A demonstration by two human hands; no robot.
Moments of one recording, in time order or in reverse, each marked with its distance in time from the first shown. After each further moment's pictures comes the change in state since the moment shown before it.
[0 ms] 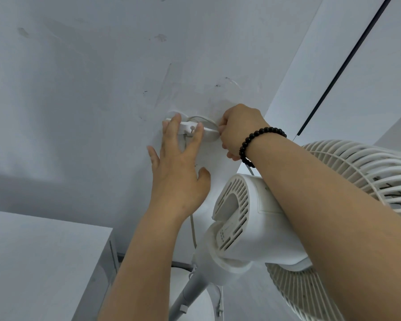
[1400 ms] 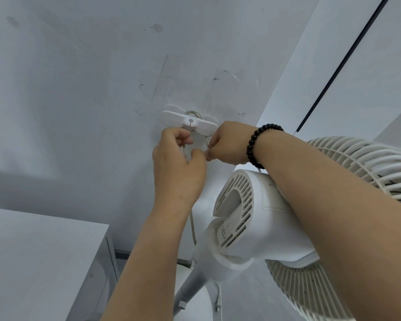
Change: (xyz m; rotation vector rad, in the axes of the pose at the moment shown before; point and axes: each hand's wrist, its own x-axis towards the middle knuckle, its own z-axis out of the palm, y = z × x) left_hand 0.004 0.017 0.005 -0.493 0.231 -0.309; right_hand -0.013 0.008 0.006 -0.237 -0.329 -0.116
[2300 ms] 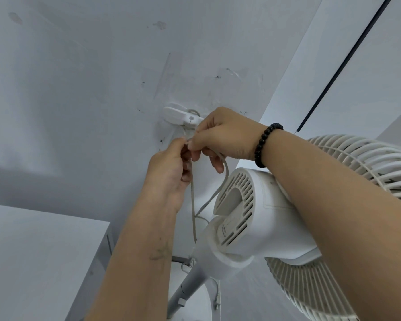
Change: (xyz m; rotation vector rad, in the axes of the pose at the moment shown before) left_hand 0.011 0.002 -0.014 -0.662 -0.160 -0.609; right_hand -0.016 -0.011 -0.004 0.526 -0.012 -0.302
